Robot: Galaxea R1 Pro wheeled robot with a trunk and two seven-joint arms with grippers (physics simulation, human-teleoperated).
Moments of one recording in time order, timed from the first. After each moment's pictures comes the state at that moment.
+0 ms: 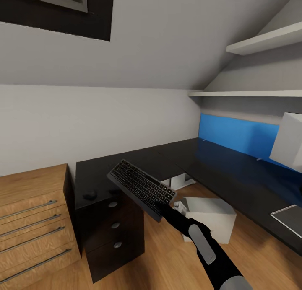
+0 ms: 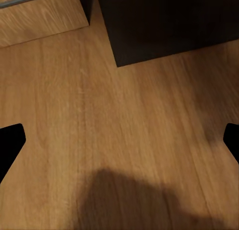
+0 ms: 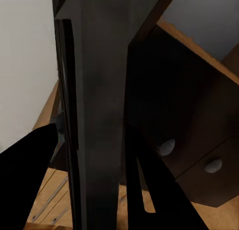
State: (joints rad) left arm -0.04 0.02 -0.62 -0.69 0.59 -0.17 0.69; right arm -0.47 0.08 0.20 -0.94 -0.93 0.40 0.17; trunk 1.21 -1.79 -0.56
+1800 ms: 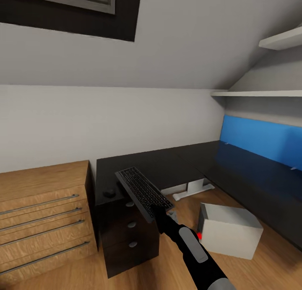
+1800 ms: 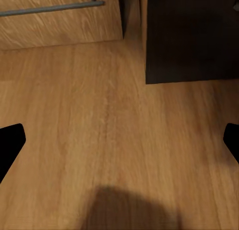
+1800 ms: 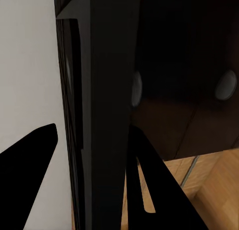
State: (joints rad) left arm -0.04 0.02 -0.62 -0.70 0.58 -0.25 0.69; right arm -0.46 0.17 0.23 -0.86 -1.40 0.26 -0.10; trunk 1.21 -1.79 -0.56
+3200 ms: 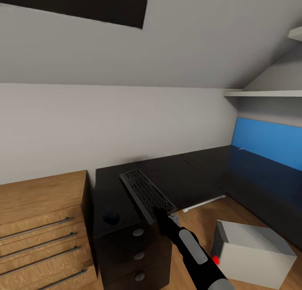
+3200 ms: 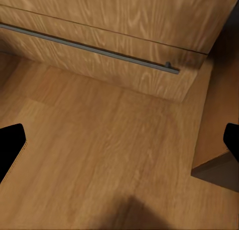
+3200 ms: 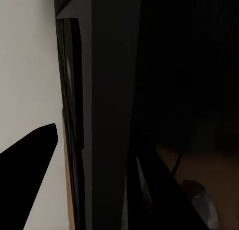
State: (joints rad) left arm -0.04 0.04 -0.19 -0.70 0.58 -0.25 0.60; right arm -0.46 0.17 0.23 -0.82 -1.41 0.21 -0.09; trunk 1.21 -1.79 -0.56
